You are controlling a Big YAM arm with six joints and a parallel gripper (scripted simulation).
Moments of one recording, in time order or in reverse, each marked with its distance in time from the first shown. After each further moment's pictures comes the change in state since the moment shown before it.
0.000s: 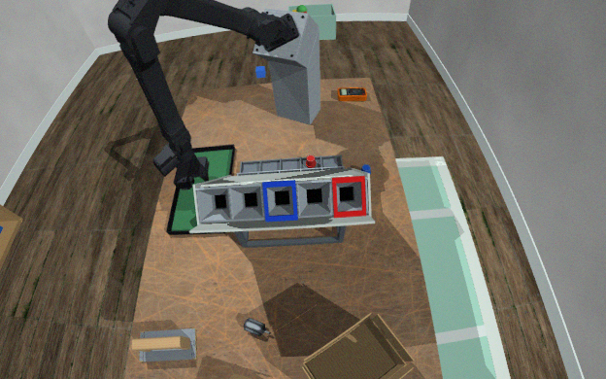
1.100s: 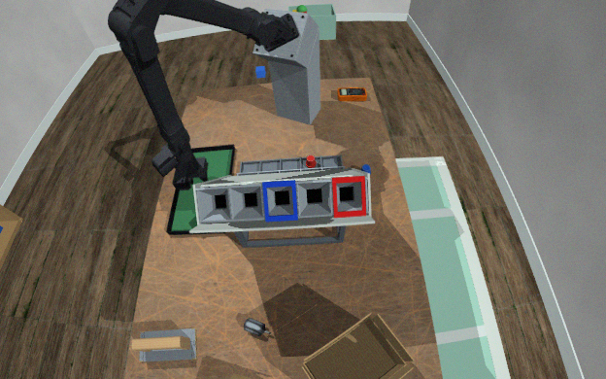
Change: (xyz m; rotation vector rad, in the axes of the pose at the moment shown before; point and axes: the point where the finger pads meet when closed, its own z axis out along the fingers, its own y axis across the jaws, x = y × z) arm -0.004 -0.003 -0.002 0.002 -0.002 -0.001
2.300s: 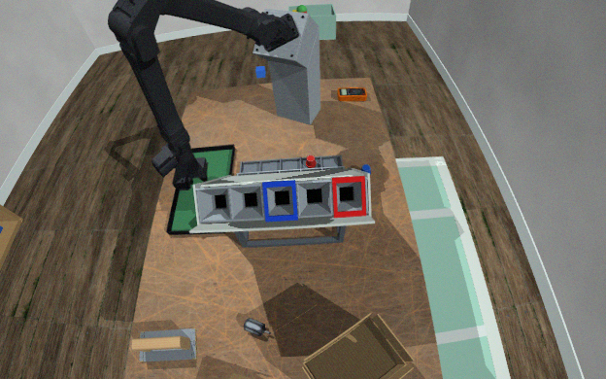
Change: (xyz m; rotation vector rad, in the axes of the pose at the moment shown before) arm -0.001 -0.001 0.000 0.003 -0.002 0.000
